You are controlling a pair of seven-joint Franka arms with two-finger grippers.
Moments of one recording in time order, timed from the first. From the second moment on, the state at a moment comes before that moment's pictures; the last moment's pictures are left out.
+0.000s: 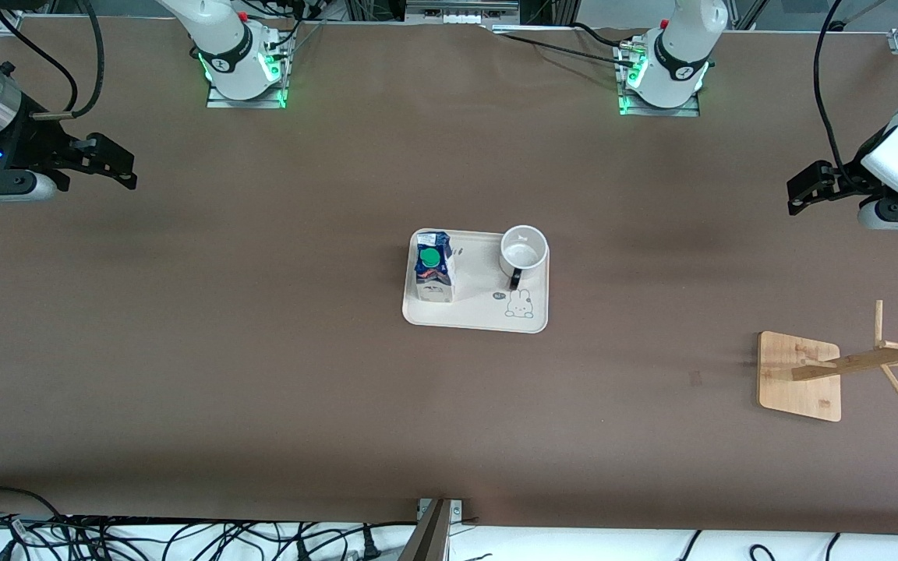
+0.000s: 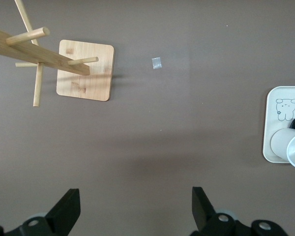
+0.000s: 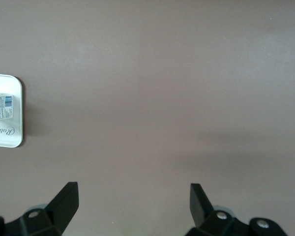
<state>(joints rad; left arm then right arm) 0.04 0.01 -0.07 -1.65 0.07 1.65 0.01 0.10 -0.02 0.00 -1.66 0.01 1.60 0.06</state>
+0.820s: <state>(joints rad) 0.04 0.06 -0.08 -1.59 0.07 1.65 0.01 0.10 -0.02 0.00 -1.66 0.01 1.60 0.06</state>
